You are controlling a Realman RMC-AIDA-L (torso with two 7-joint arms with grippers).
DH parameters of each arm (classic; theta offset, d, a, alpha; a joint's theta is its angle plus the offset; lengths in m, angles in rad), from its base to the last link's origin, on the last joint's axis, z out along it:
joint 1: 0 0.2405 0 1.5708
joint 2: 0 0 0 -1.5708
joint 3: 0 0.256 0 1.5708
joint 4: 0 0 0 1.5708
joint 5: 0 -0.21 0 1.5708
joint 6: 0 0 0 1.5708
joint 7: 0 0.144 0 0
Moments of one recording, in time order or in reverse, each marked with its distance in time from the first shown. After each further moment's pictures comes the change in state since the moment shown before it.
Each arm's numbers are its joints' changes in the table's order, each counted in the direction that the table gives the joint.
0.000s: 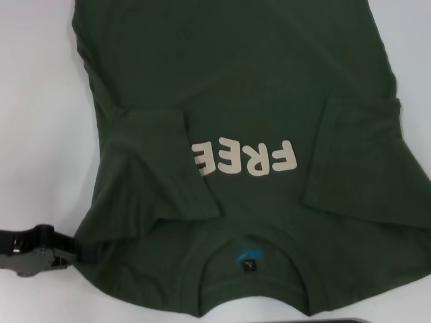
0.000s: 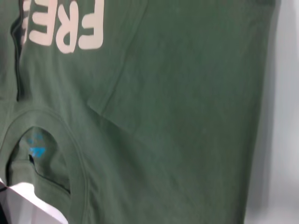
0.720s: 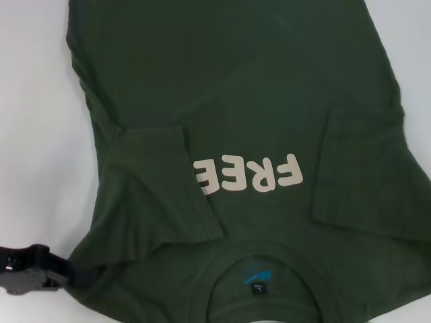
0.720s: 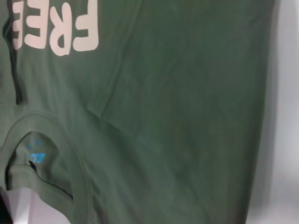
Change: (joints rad) left arm -0.023 -0.010 0.014 0.007 -0.104 0.060 -0.008; right arm -0.007 -0.012 0.000 0.037 0.038 -0.045 -0.002
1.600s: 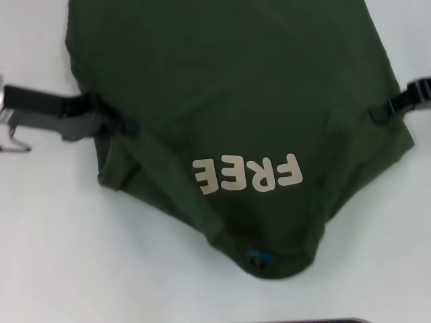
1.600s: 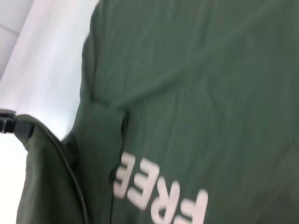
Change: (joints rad) left arm -0.313 -0.034 -0.017 -0.090 0.145 -0.231 -0.058; right arm 0.217 0.005 0.019 -0.010 -0.247 0.101 0.030
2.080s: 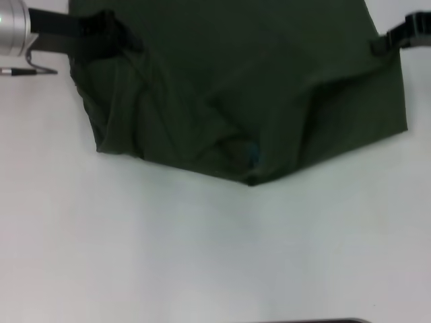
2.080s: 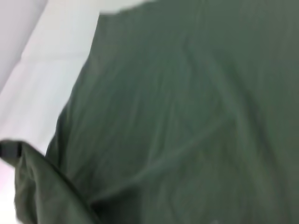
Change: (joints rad) left arm -0.122 0.012 0.010 -0.002 0.038 -0.309 -0.075; right arm 0.045 0.022 0.005 0.012 -0.069 0.199 0.078
